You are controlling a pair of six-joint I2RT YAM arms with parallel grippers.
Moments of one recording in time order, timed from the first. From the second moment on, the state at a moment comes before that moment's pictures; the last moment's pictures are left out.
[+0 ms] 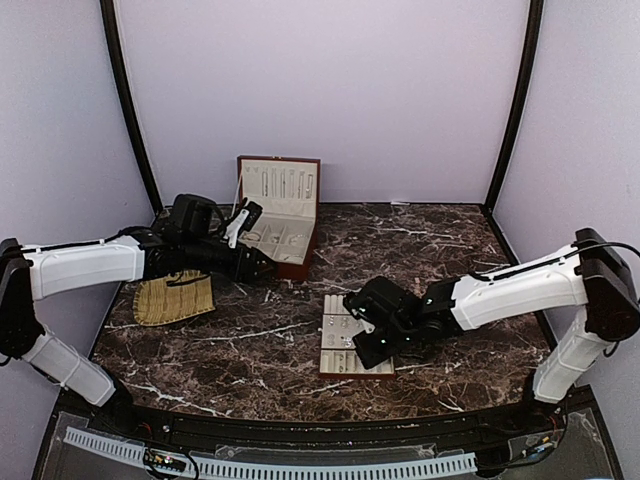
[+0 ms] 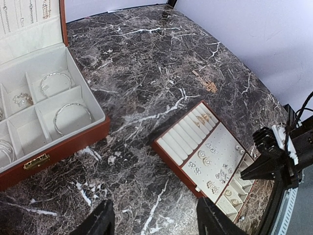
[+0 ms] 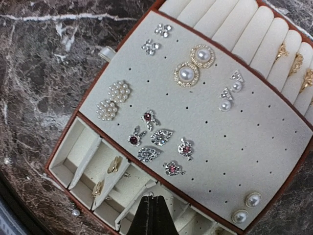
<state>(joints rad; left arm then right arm) -0.57 1.42 0.93 -0.14 0.38 -0.14 1.12 1.64 0.92 -0.38 0.10 0.52</state>
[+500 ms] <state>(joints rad) -0.57 1.42 0.93 -0.13 0.39 -0.14 0.95 1.46 0.70 -0.13 -0.15 0.70</state>
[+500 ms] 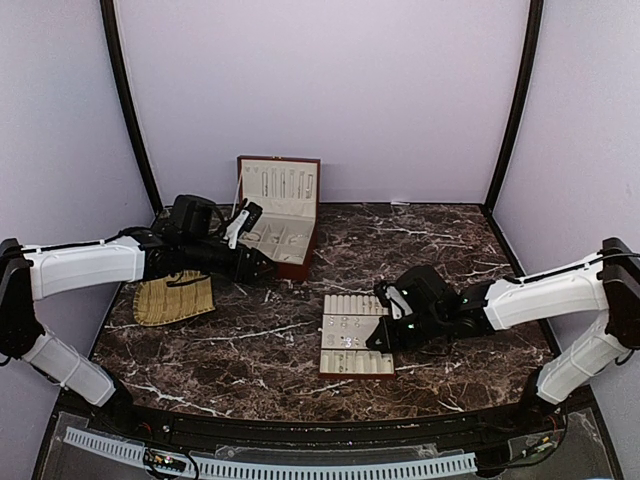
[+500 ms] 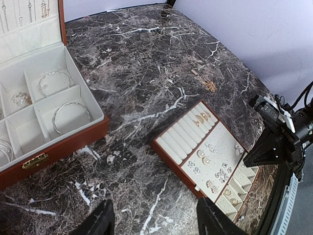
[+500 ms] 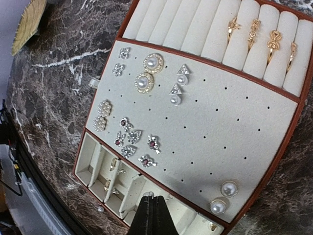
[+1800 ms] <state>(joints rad) -0.57 1.40 0.91 -0.12 0.41 -0.14 0.87 1.52 0.50 0.36 -0.34 1.10</state>
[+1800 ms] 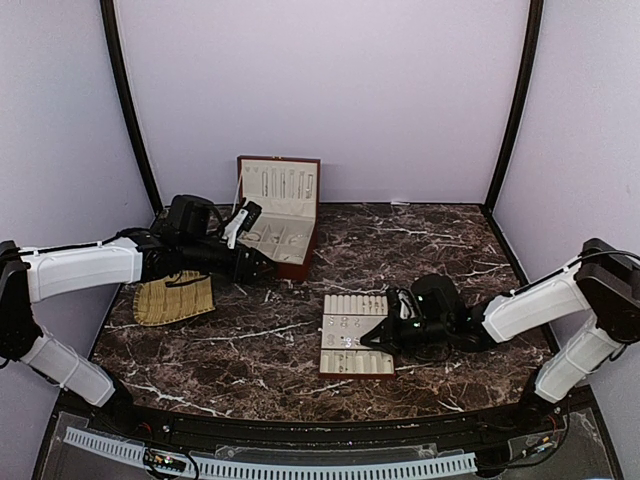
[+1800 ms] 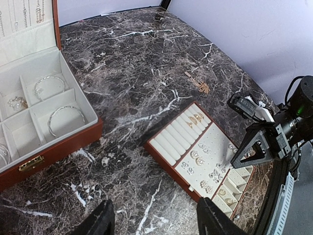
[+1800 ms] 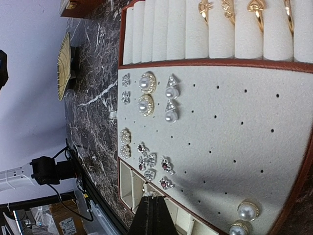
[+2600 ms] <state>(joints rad) -0.57 1.39 0.91 -0.12 0.41 -0.14 0.87 1.56 0.49 0.40 -0.31 1.10</state>
